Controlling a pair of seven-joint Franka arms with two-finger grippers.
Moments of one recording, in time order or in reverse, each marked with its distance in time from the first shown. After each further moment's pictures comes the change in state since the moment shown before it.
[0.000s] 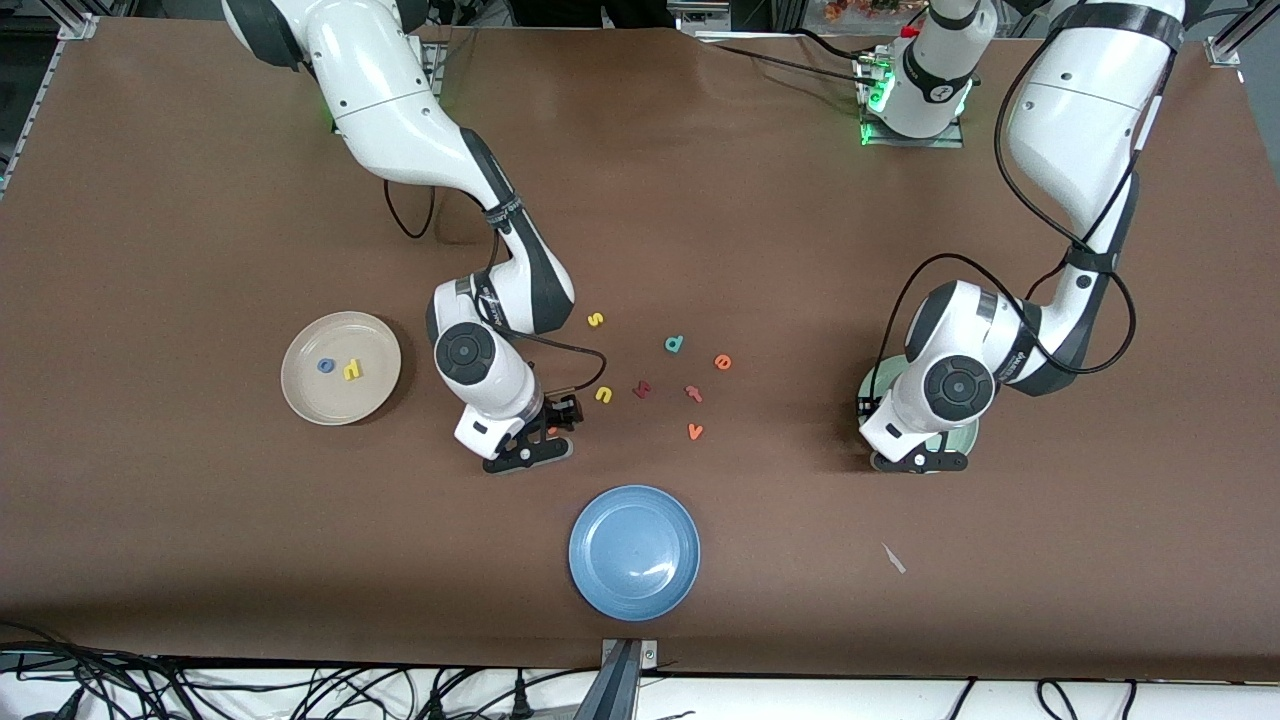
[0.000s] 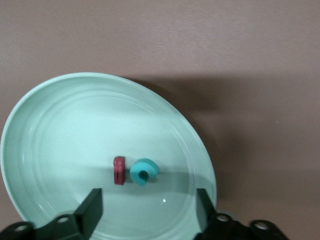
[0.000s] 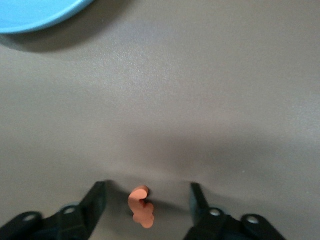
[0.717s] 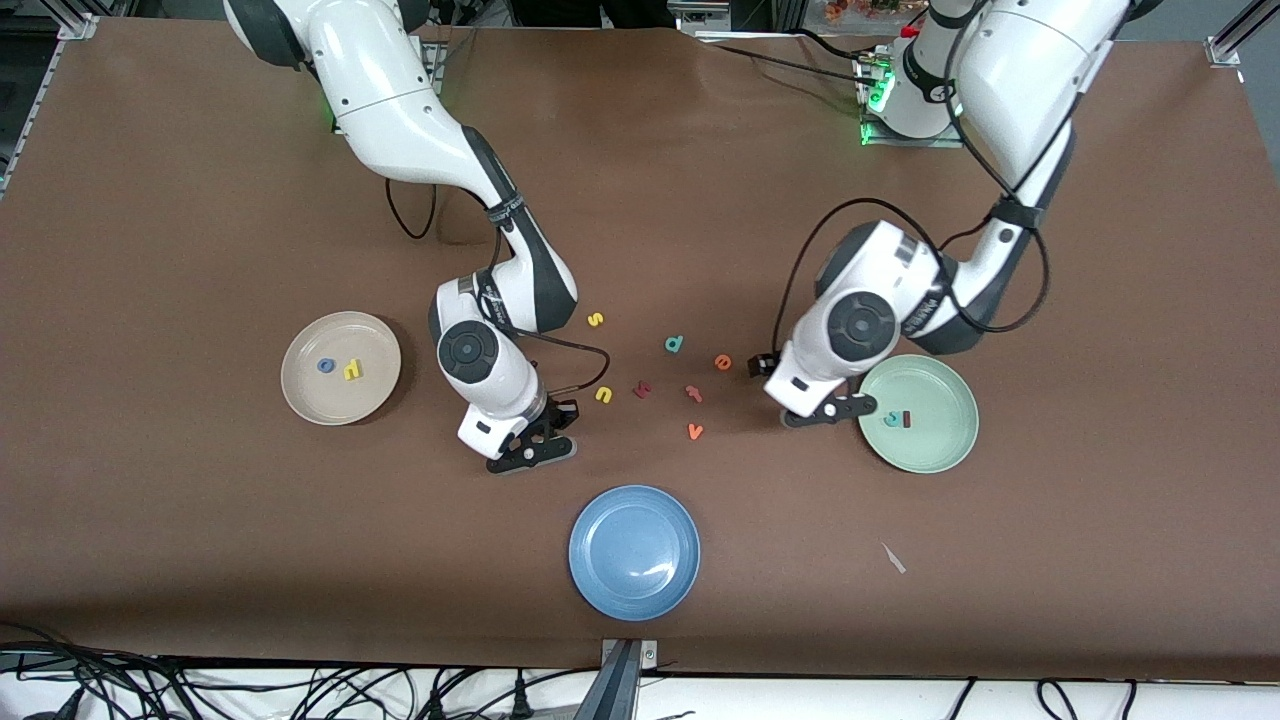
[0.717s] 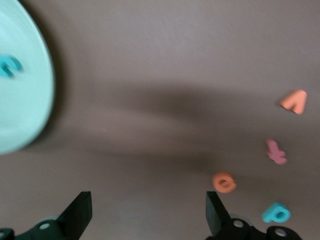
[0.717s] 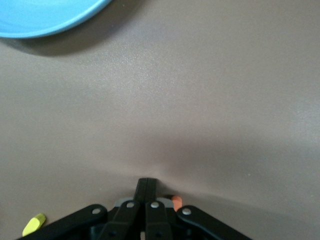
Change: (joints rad) left arm -0.108 -0.063 -0.158 0.005 -0.123 -0.061 -0.399; right arm 0.005 0.001 0.000 0.008 -0.001 -0.004 -0.002
